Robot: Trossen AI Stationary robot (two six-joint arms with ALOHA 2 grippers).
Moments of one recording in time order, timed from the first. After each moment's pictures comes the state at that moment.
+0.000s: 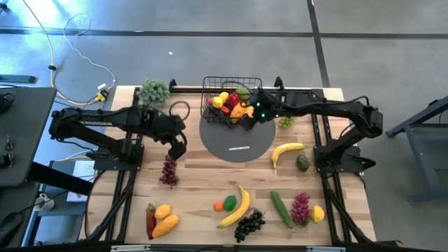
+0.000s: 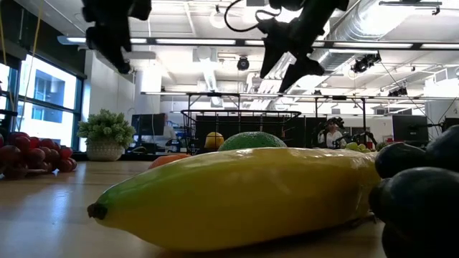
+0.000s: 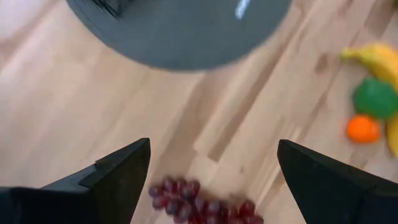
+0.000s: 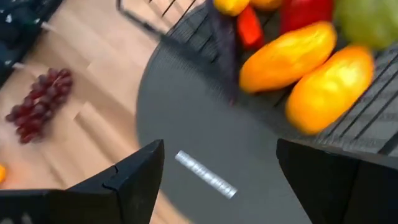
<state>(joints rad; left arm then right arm) 0.11 1.17 1.10 -1.07 -0.11 -0.57 -0.27 1.52 1.29 -0.71 0.05 0.66</state>
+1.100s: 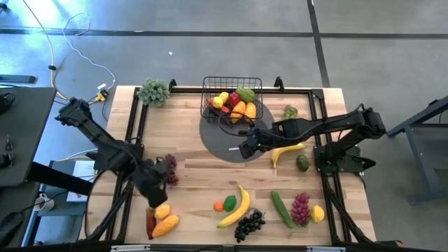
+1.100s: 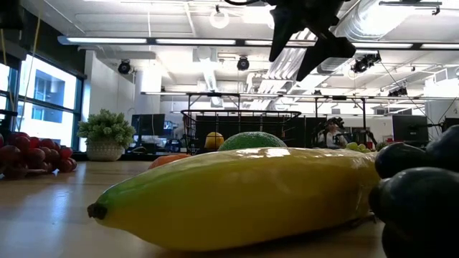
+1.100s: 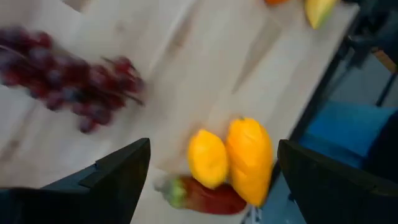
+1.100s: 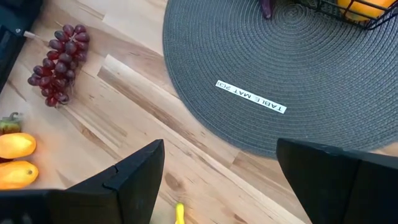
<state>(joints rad) -0.60 1.19 1.00 -0.97 -0.08 -1.27 0.09 1.52 1.29 -0.82 0.22 1.10</state>
